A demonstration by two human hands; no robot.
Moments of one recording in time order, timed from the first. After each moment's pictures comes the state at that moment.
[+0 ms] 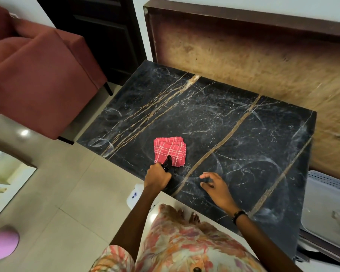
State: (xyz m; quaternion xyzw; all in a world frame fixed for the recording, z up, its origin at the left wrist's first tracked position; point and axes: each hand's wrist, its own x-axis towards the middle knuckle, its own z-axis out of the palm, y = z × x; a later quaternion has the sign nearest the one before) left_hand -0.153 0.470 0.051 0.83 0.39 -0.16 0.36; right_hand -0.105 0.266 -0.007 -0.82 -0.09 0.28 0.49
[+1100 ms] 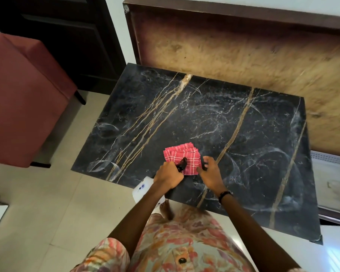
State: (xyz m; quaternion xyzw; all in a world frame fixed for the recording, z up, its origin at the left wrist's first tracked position) left_hand -0.114 0.557 0.044 0.88 0.21 -0.27 0.34; right_hand -0.084 0.402 -0.005 -0.86 0.09 0.20 0.46
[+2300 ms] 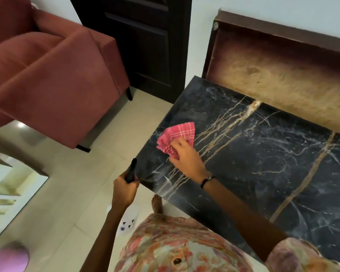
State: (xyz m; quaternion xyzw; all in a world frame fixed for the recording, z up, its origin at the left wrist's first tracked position) left_hand -0.208 0.832 0.043 0.72 0.48 0.04 0.50; right_hand -0.032 0.690 0.055 -0.86 -0.38 0.13 0.31
